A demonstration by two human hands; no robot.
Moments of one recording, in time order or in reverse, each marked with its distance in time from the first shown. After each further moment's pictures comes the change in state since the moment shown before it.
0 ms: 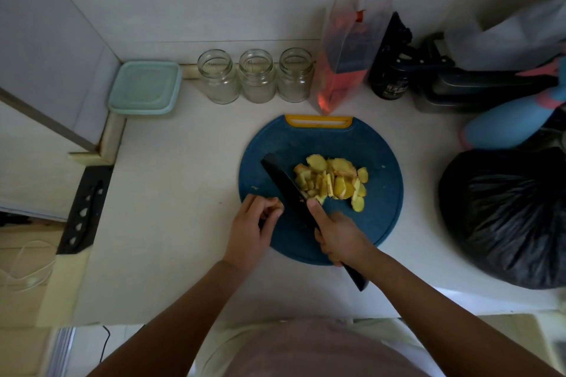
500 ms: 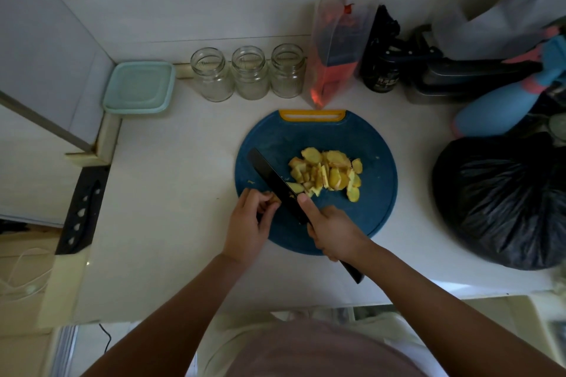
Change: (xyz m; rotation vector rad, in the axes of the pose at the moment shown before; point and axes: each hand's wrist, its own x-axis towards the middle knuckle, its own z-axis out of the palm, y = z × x) left_hand -0.001 0.001 0.001 0.009 -0.004 0.032; right_hand -0.016 -0.001 0.004 -0.080 -0.014 -0.116
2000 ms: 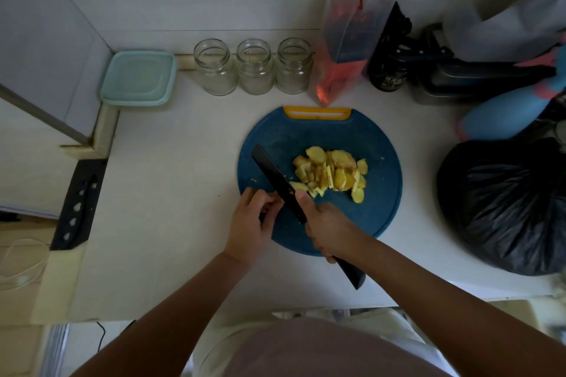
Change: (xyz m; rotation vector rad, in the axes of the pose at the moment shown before) left_hand -0.001 -0.004 0.000 -0.029 0.008 0.008; right_hand 0.008 -0.017 0.011 -0.147 -0.075 0.124
